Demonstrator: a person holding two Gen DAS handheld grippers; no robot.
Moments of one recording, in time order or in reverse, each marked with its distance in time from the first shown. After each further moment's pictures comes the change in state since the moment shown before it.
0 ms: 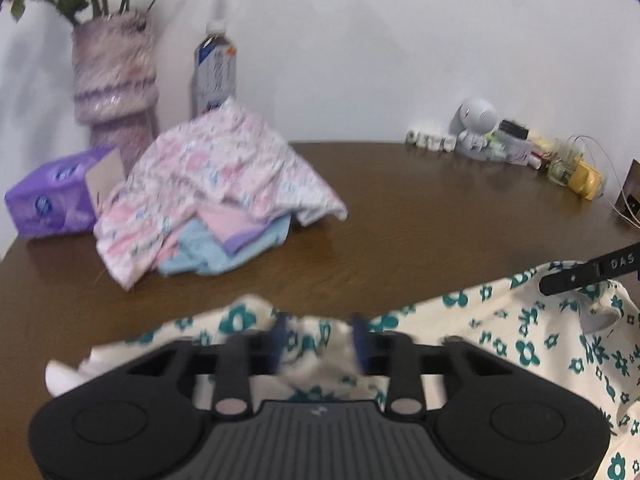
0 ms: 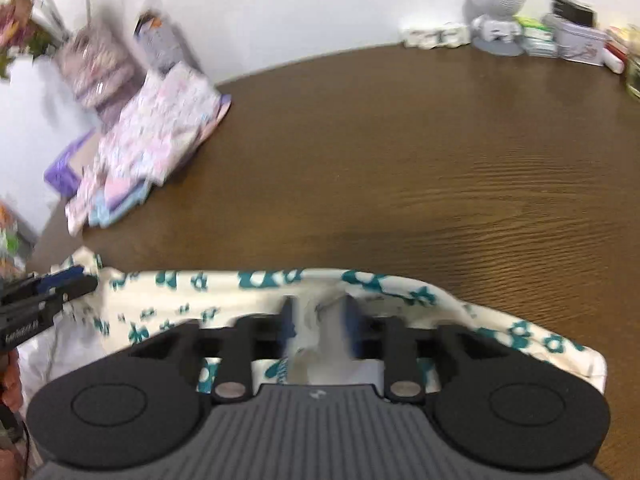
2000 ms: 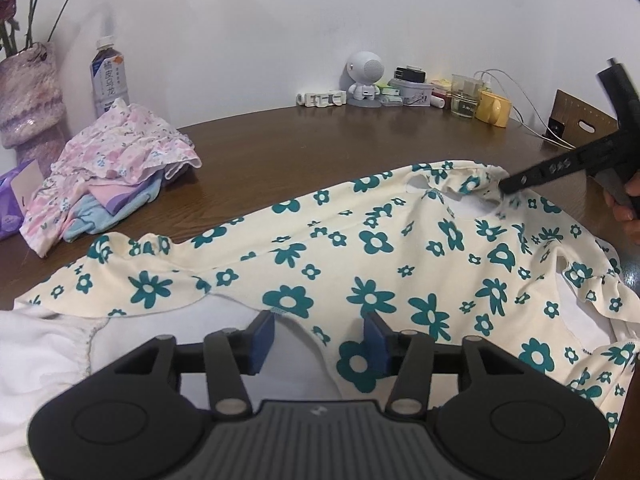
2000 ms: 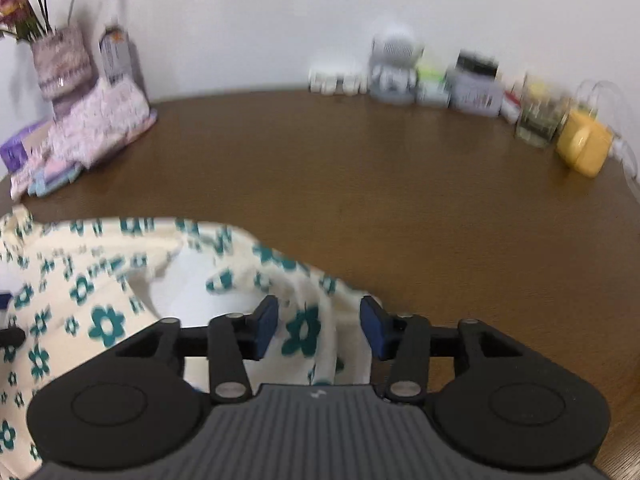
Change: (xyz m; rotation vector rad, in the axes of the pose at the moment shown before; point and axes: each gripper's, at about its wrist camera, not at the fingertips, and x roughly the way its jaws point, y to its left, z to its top) left arm -0.047 -0.092 -0.065 0.172 0.043 -0.150; right arm -0.066 -0.069 -0.048 -0.147 -0.111 -0.239
